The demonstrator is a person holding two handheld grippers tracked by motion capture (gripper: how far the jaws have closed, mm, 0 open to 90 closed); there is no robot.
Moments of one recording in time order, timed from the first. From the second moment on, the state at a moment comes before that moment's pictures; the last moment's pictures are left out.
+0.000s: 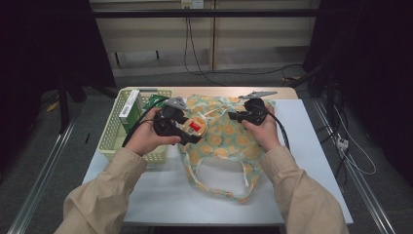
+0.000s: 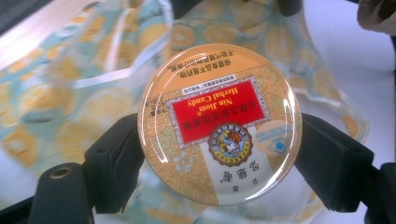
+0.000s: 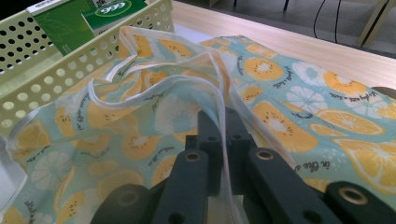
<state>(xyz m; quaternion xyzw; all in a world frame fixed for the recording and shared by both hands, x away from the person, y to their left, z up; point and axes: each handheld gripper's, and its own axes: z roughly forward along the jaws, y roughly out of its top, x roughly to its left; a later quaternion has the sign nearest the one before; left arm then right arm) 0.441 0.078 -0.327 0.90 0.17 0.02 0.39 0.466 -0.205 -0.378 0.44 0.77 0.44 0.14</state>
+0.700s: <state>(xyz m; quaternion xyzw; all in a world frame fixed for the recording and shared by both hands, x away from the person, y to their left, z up) 0.443 0.004 -0.407 0.92 0.19 0.03 0.35 0.464 -0.204 -0.372 0.45 0.76 0.45 0.14</state>
